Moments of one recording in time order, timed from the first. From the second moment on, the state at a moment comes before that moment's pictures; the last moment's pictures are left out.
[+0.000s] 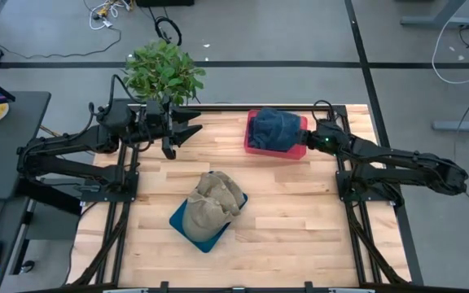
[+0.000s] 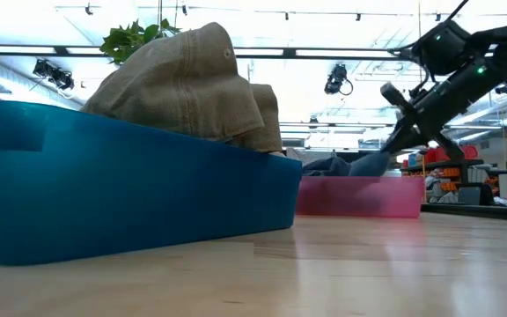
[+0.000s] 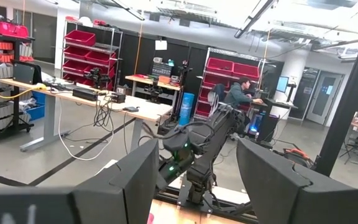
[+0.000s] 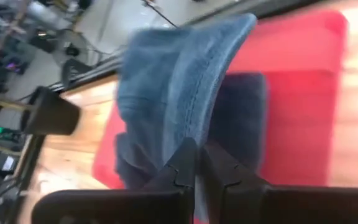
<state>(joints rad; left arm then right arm) 0.15 0.96 1.02 0.11 -0.05 -0.20 -0.50 0.84 0.36 -0.14 0.23 1.02</state>
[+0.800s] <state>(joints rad) 0.10 0.96 1.02 0.11 -0.05 -0.20 -0.50 0.90 0.36 -0.28 0.16 1.14</state>
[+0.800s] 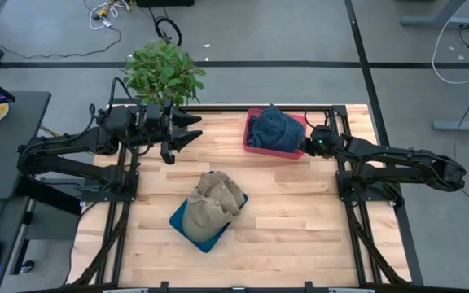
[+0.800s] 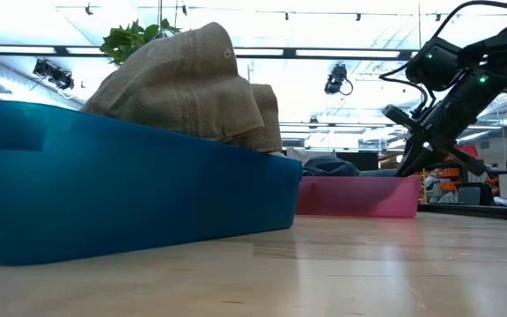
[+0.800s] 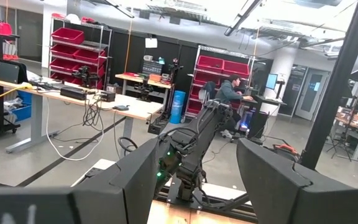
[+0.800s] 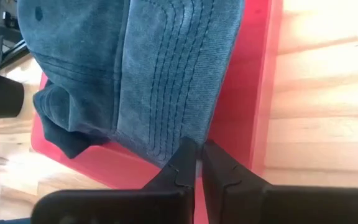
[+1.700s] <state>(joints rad) 0.10 0.96 1.02 0.07 -0.05 -0.17 -0.50 0.86 0.37 -0.29 0.14 1.17</state>
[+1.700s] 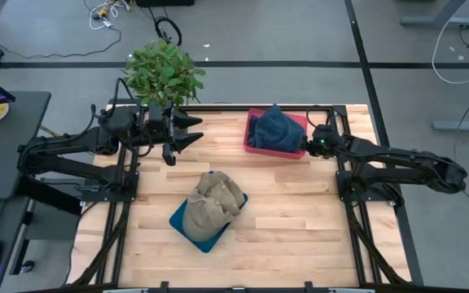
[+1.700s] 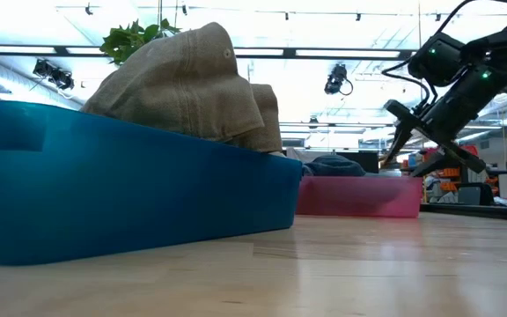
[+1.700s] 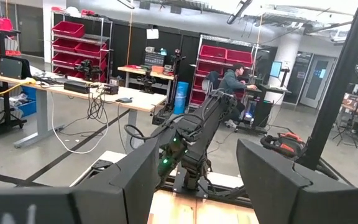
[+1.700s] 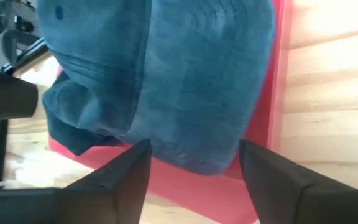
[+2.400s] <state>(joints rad) 0.10 0.96 1.02 -0.05 -0.06 -0.05 -0.46 0.79 0.76 -0.35 -0.16 0.69</state>
